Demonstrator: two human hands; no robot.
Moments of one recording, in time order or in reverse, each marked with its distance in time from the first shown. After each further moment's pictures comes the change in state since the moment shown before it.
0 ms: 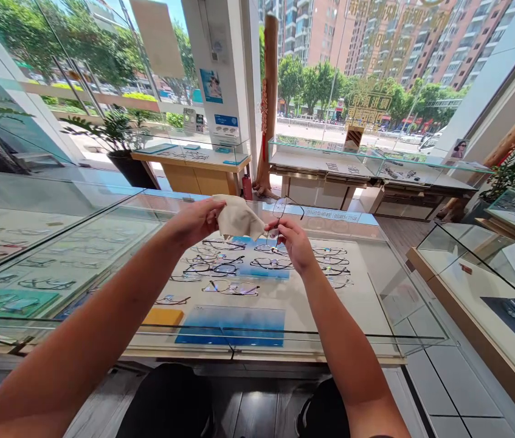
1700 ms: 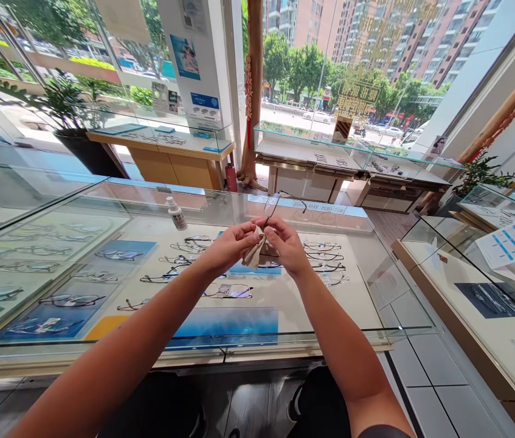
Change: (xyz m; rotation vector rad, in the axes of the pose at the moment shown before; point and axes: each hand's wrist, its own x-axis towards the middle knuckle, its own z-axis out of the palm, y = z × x) left_hand -0.019 -0.085 0.083 -0.312 -0.478 -0.026; right_hand -0.010 0.007 0.008 -0.112 -0.040 -0.061
